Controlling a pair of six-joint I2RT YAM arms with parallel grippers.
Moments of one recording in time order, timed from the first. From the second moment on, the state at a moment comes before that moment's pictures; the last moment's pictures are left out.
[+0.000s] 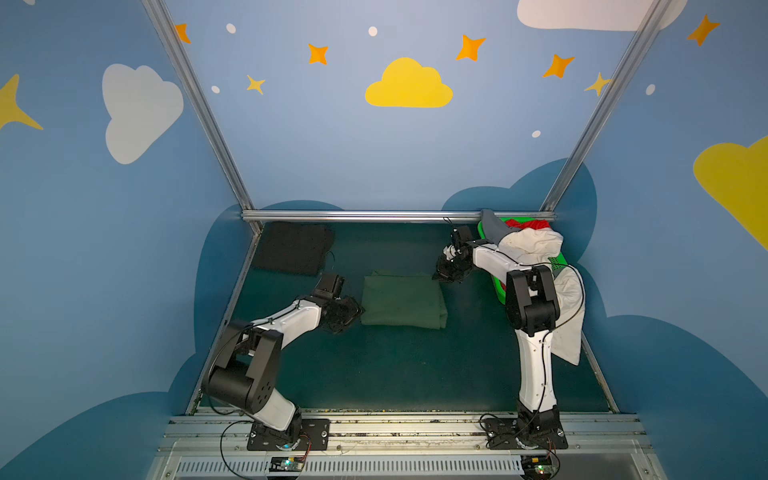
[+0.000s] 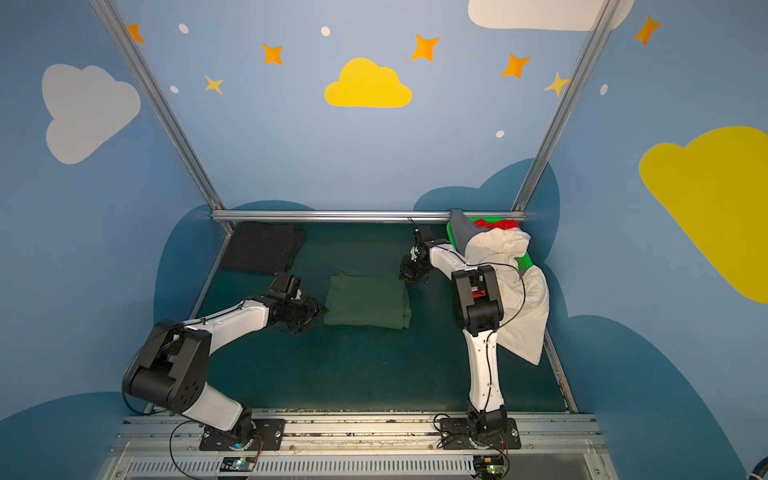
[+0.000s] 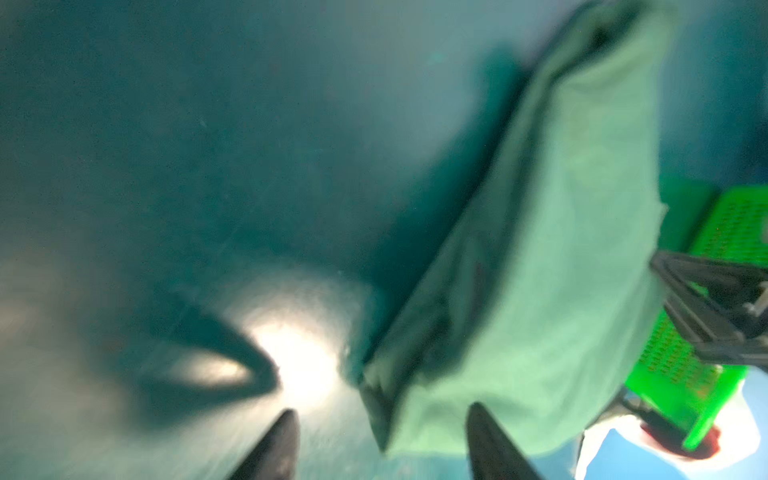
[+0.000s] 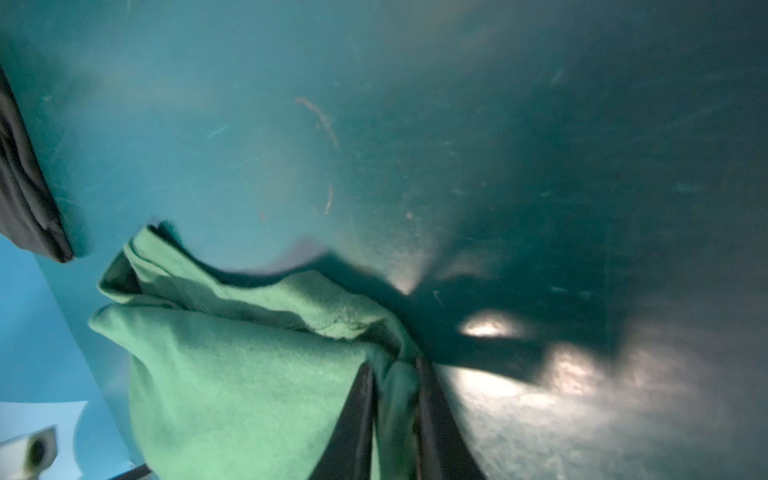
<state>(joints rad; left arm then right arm) -0.29 1.53 0.81 -0.33 0.29 -0.98 0.30 2.26 1.76 -0.71 -0.39 0.53</state>
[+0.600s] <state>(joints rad) -0.27 1.69 0.92 -0.25 0.29 -0.95 0.30 2.04 1.60 -0.65 -0.35 0.52</state>
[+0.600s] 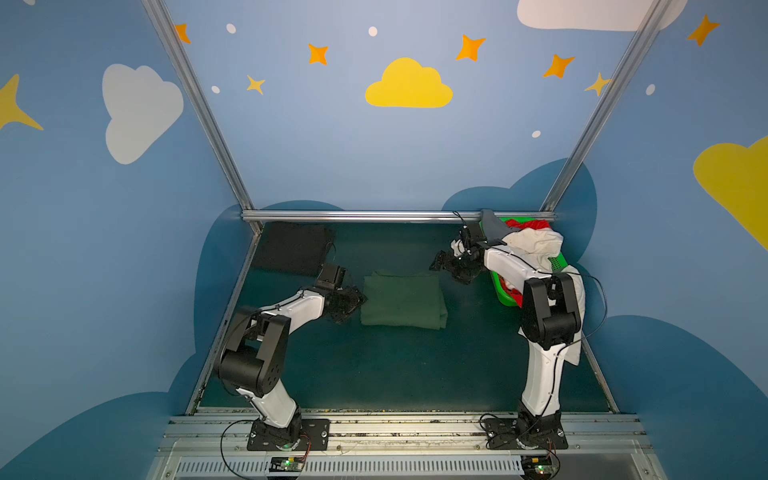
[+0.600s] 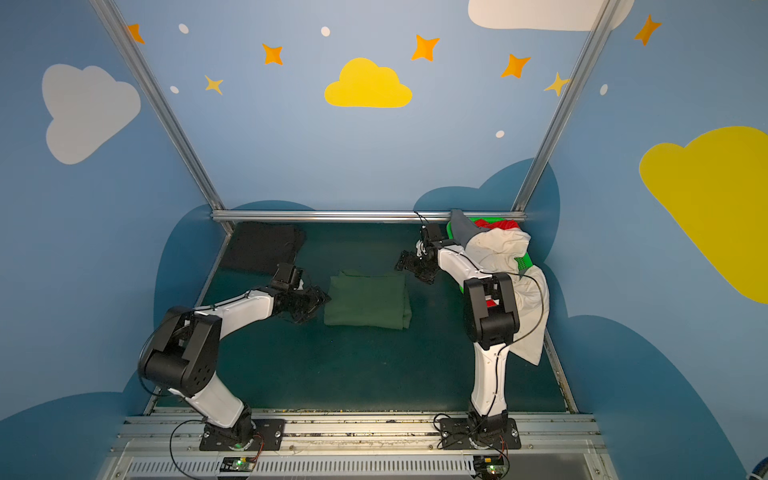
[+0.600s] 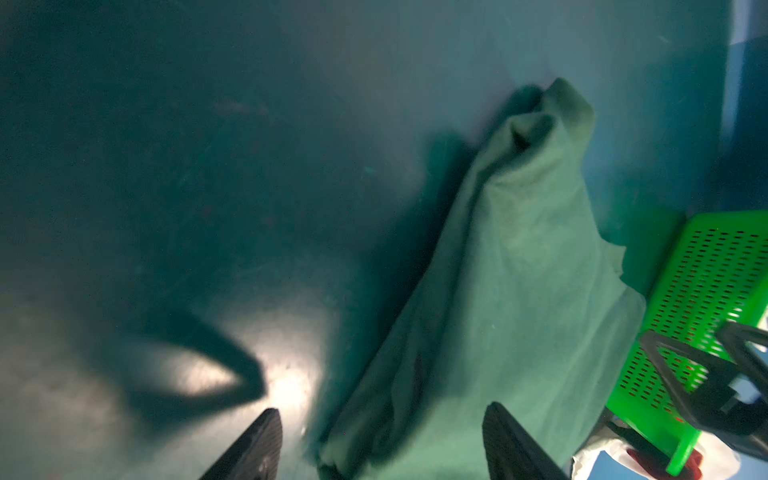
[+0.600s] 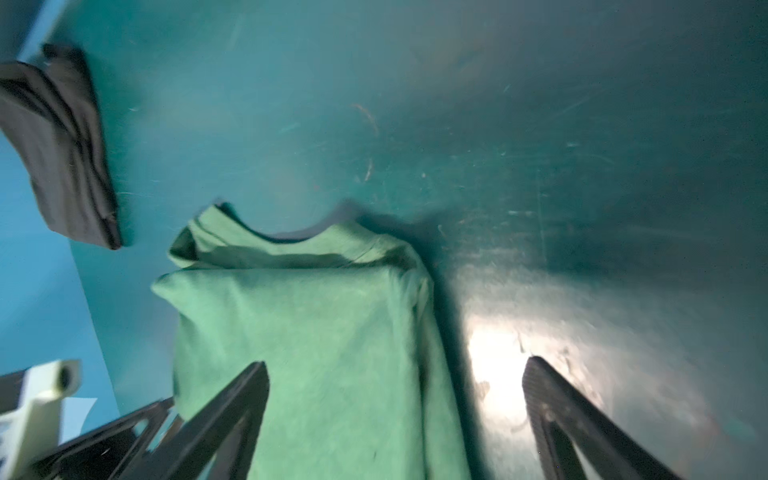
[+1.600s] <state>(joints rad) -0.38 1.99 1.22 -0.26 0.21 -0.90 0.30 1.79 1.32 -0.58 -0.40 0.55</state>
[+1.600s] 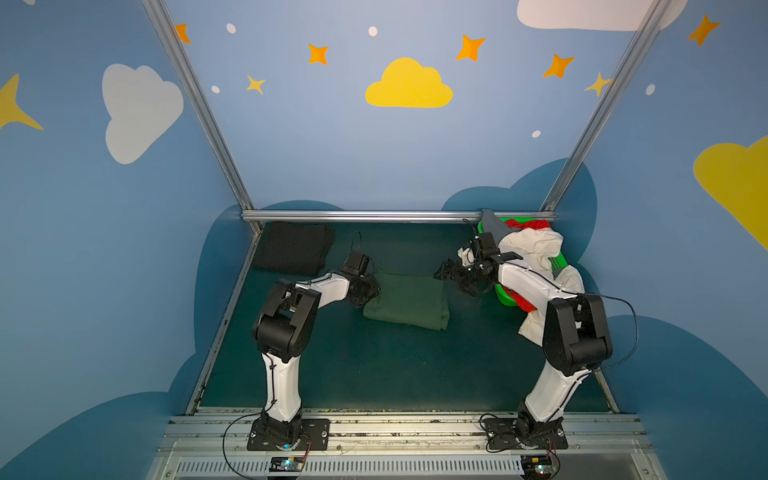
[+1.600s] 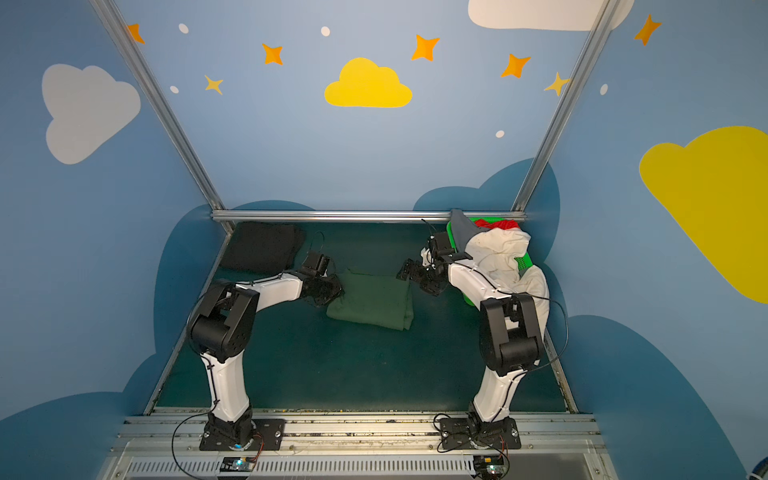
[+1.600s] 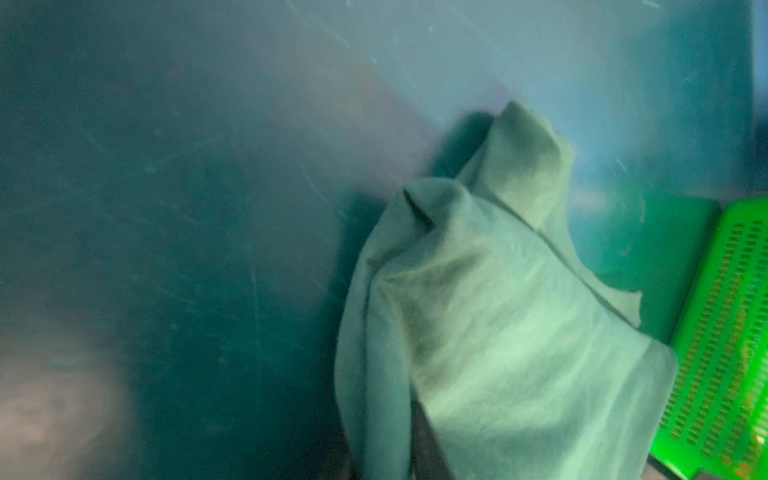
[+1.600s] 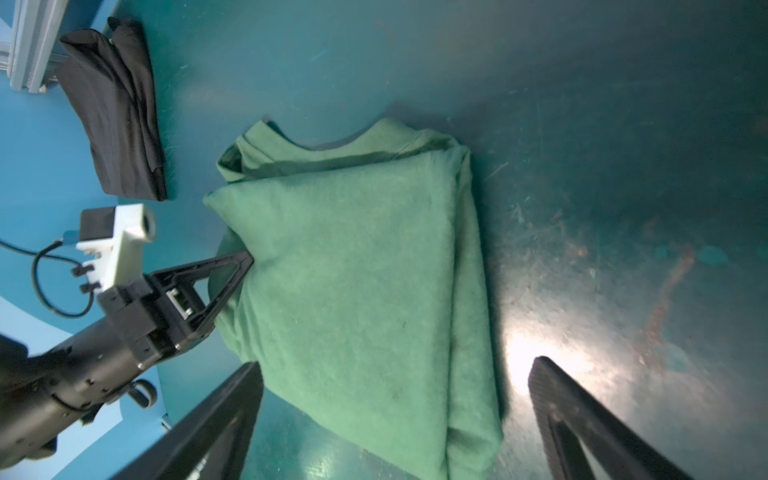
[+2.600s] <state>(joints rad) -0.29 2.01 1.65 -0.72 0.01 -0.57 0.30 1.59 1.16 -0.58 -0.32 0.51</state>
